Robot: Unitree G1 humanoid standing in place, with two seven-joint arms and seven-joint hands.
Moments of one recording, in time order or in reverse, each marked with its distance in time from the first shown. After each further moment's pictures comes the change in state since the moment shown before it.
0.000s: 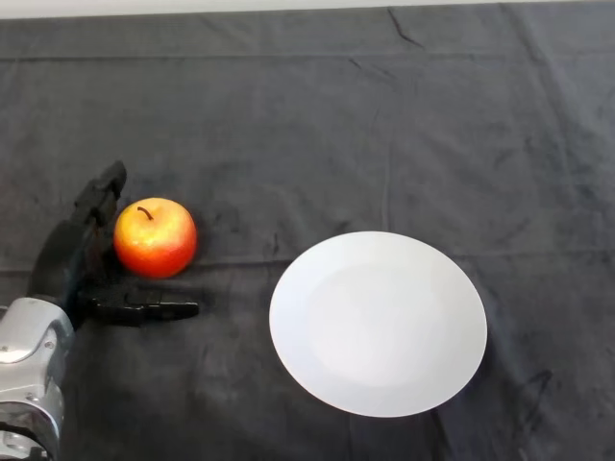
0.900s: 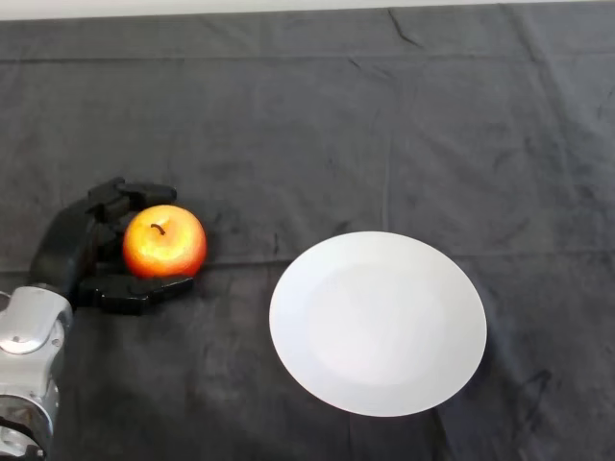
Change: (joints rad) left arm -0.003 0.002 -0.051 -0.053 0.120 -0.136 0.268; right arm 0.000 0.000 0.000 0.000 0.000 0.000 0.000
